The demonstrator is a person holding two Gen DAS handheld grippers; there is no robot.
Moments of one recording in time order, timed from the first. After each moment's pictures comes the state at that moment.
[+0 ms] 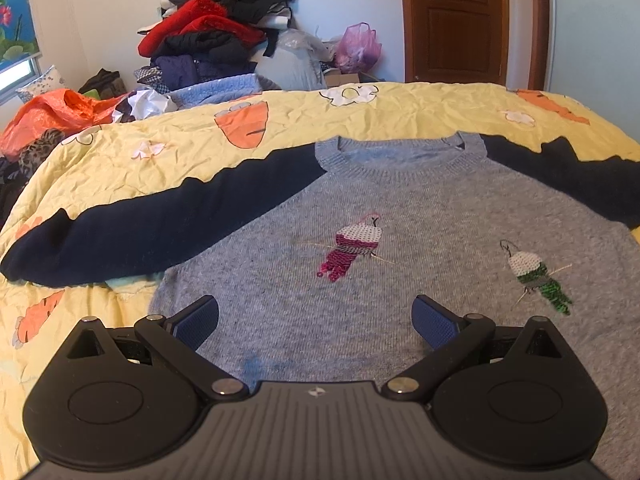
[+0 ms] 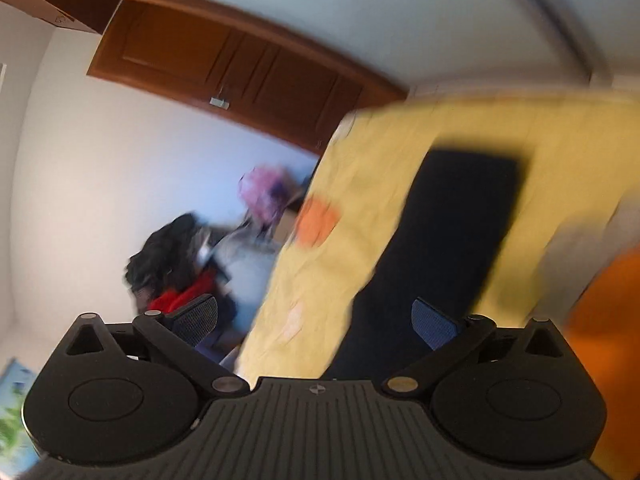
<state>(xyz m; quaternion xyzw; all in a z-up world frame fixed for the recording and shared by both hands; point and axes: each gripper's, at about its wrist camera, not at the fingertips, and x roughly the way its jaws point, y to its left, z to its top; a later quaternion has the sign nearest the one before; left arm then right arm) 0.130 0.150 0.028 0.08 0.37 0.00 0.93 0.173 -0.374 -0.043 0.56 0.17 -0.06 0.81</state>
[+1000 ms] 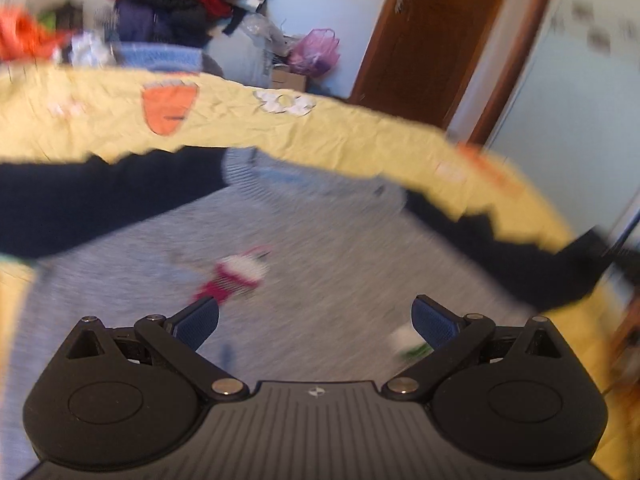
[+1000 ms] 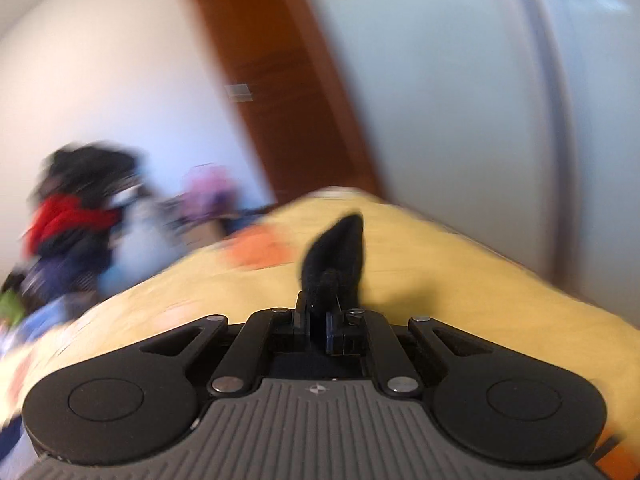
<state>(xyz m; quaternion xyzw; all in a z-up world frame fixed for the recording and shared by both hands) 0.169 0.140 0.042 -0.13 0.38 -0.12 0.91 0.208 -0.273 -0.022 0.21 0.17 -0.11 0.96</state>
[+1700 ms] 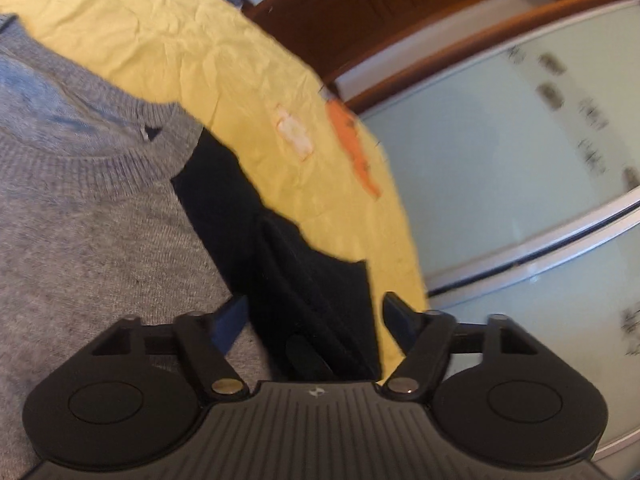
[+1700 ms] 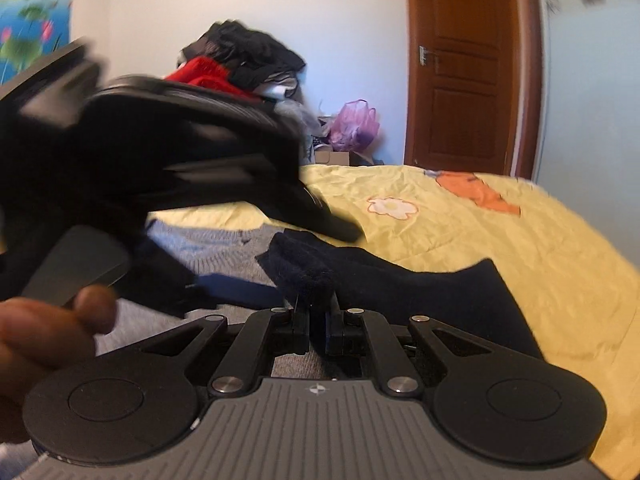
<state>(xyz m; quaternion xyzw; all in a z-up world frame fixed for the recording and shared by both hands) 0.297 0.018 0.003 -0.32 0.48 -0.29 0.76 0.206 -0.092 -0.045 0.00 0.24 0.04 0.97</state>
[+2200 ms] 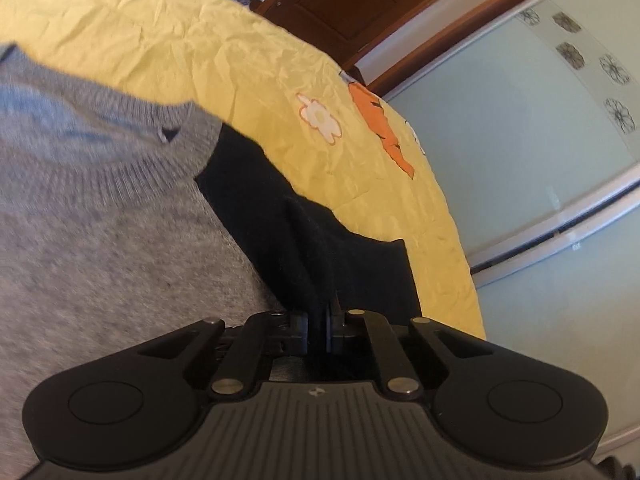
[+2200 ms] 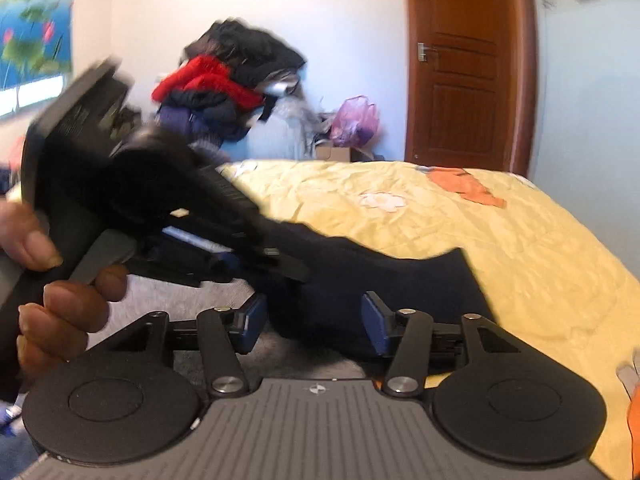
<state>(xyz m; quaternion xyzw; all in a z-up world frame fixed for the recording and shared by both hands) 0.296 0.023 0.007 -0.24 0.49 -0.27 0.79 0.168 -0.112 -0.026 0.04 0.24 0.05 0.97</state>
